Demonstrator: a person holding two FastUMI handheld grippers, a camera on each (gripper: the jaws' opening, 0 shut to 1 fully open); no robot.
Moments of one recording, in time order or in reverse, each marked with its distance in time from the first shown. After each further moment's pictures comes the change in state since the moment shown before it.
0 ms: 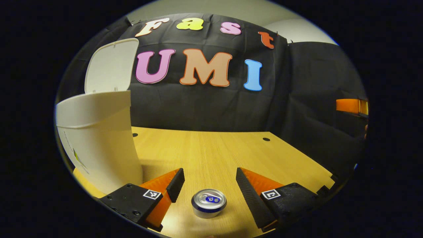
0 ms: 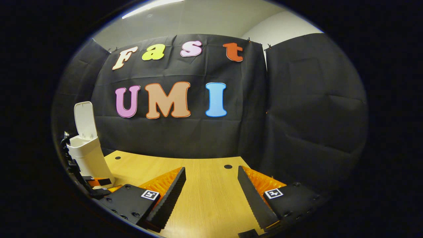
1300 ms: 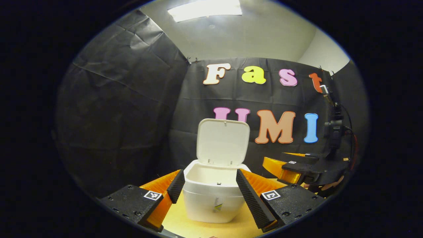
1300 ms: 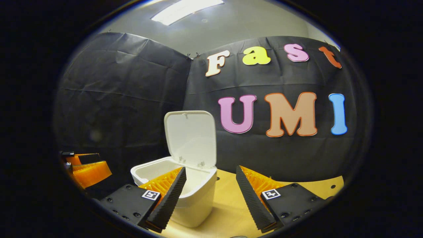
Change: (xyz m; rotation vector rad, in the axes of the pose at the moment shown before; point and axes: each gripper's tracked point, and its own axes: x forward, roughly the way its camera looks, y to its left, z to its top) left arm -0.218 0.192 0.186 -0.027 -0.427 0.460; right arm 0.002 0.416 0.051 -0.139 -0.147 0.739
